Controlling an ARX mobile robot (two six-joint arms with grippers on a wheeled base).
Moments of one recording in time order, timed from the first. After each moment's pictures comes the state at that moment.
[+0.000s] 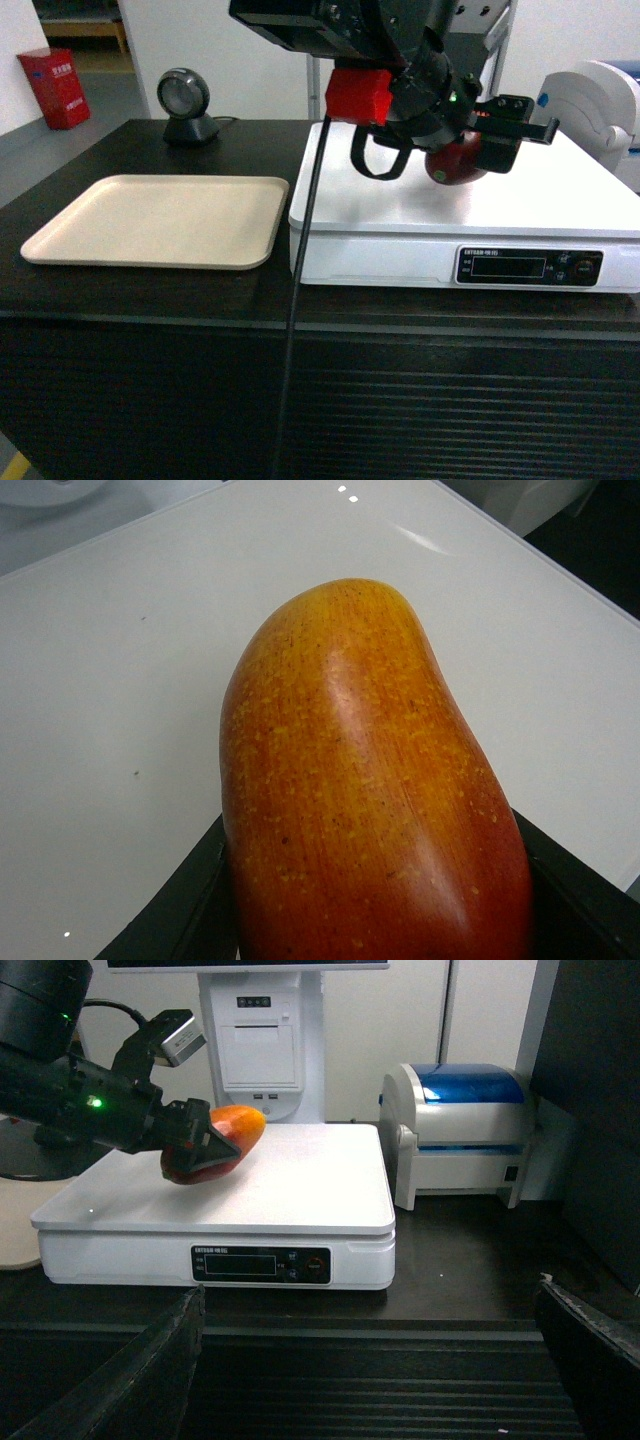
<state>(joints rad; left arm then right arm) -0.57 2.35 1.91 -0.11 0.10 0.05 0.00 0.00 0.01 0.00 0.00 0.00</state>
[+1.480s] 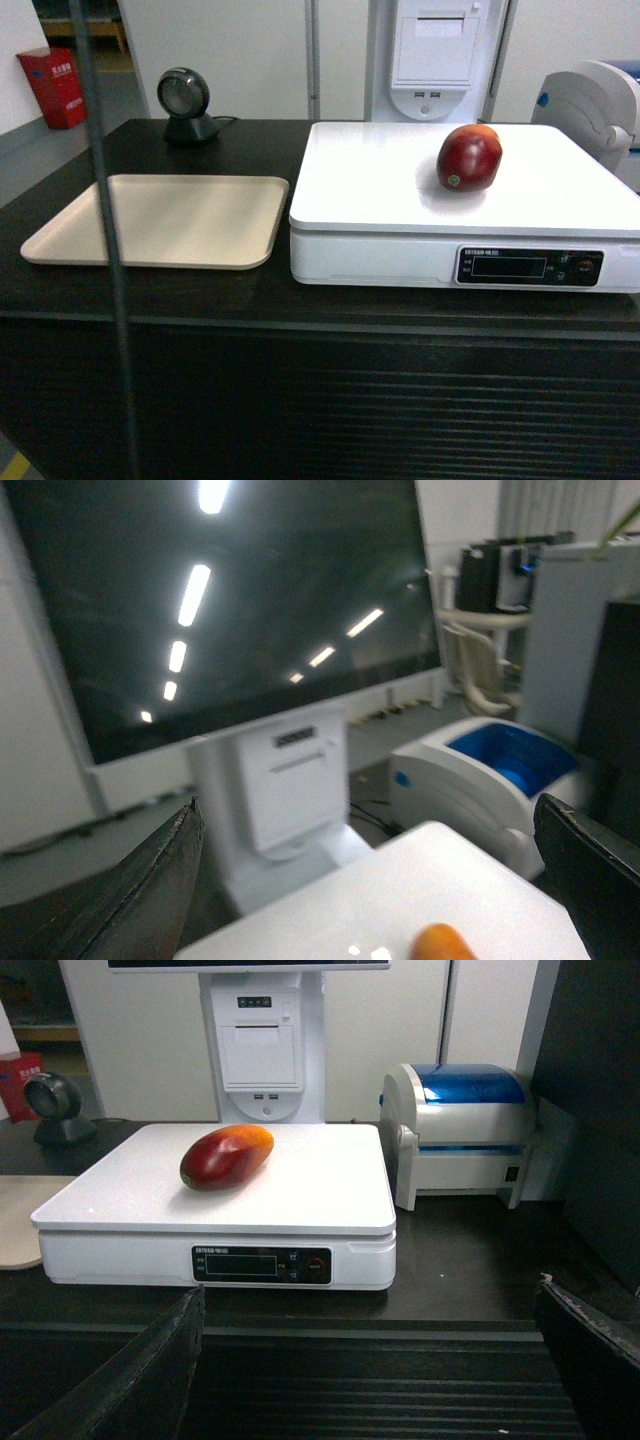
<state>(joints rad) -0.42 1.80 1.38 0.55 0.16 0.03 0.00 0.00 0.01 0.00 0.00 0.00</state>
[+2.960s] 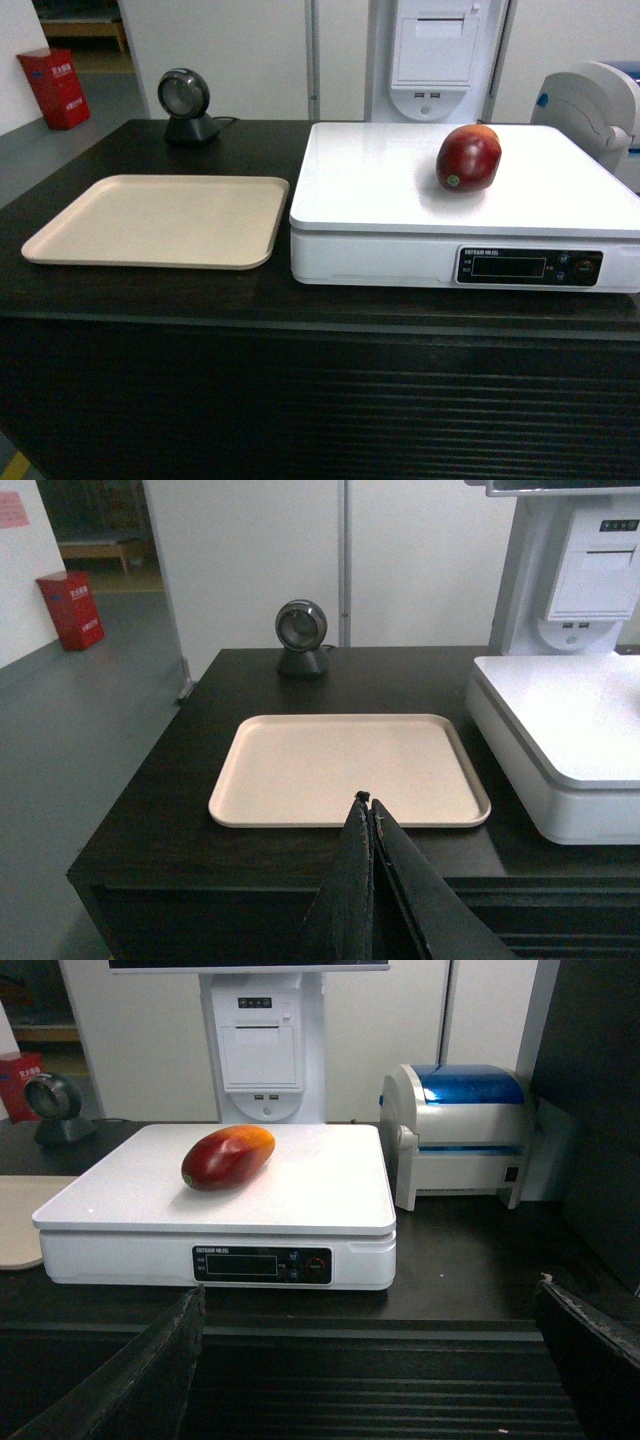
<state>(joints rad) 0.00 0.59 0.12 0.47 0.00 0.00 0.00 0.00 0.01 0.00 0.00 0.00</state>
